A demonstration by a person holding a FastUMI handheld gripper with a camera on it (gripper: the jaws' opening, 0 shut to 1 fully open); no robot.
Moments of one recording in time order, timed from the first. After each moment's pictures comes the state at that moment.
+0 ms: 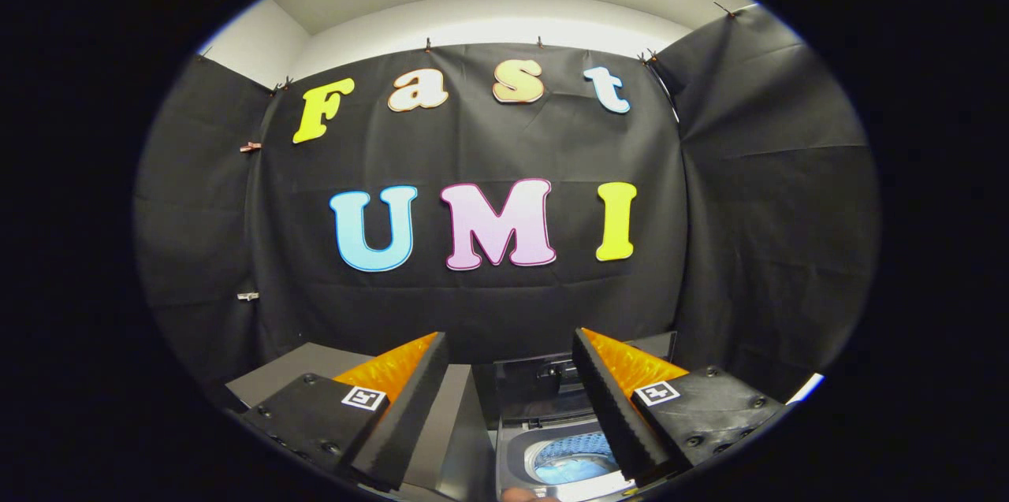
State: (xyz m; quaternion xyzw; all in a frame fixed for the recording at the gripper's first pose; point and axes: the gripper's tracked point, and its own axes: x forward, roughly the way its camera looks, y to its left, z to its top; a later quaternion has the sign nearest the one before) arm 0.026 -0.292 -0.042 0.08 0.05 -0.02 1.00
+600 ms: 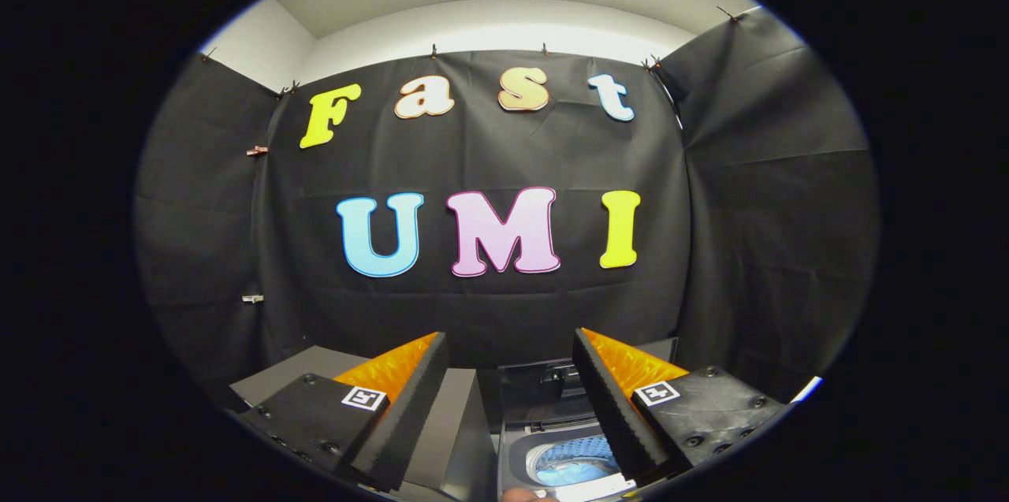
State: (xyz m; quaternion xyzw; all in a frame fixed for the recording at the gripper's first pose) arm 0.018 -0.287 -0.032 0.08 0.04 -0.01 1.00
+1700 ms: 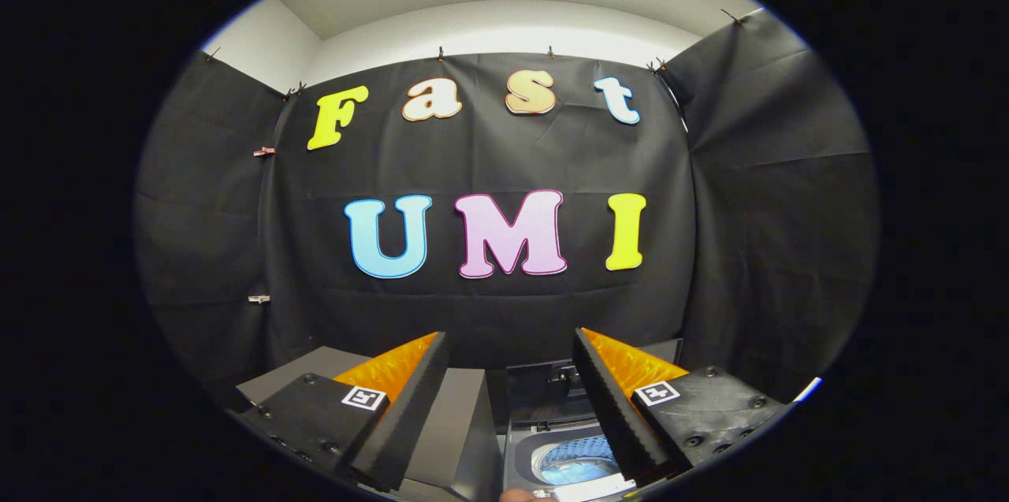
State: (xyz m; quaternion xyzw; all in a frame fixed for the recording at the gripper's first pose) arm 0.011 -0.275 -0.029 0.08 0.03 0.00 1.00
